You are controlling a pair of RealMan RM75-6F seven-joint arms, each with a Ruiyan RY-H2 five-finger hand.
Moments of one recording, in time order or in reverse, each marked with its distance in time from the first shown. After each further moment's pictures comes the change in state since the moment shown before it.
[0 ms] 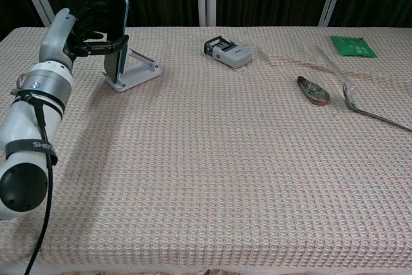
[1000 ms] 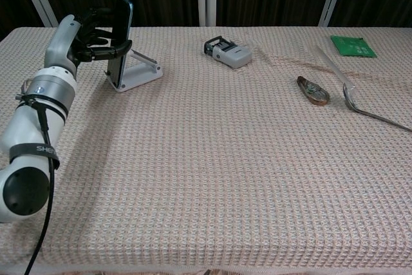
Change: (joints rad) left arm -0.011 -0.027 0.006 0.060 0.012 -0.026 -0.062; right arm -0.003 0.001 0.001 -0.001 0.011 -0.007 -0.003
